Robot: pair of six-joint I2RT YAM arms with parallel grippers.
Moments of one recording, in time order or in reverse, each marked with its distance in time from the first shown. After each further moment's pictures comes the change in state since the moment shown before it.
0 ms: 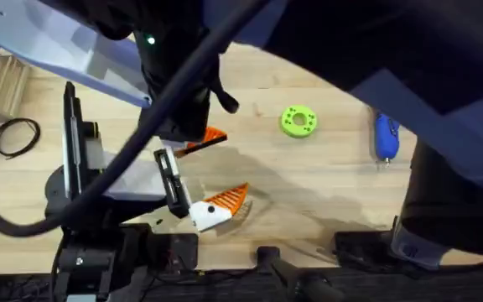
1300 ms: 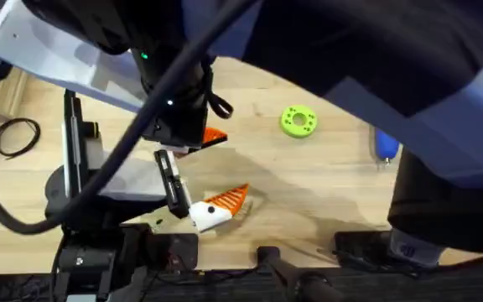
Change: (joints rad) left arm 0.000 0.000 0.000 0.000 0.003 0.000; right arm 0.006 0.035 0.000 -0.014 0.007 0.000
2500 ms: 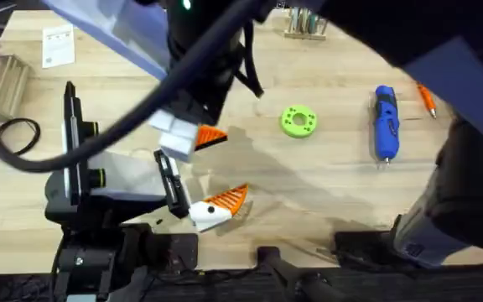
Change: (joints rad) left arm 0.000 0.000 0.000 0.000 0.000 0.000; right arm -0.067 -0.106 -0.047 0.010 0.007 0.142
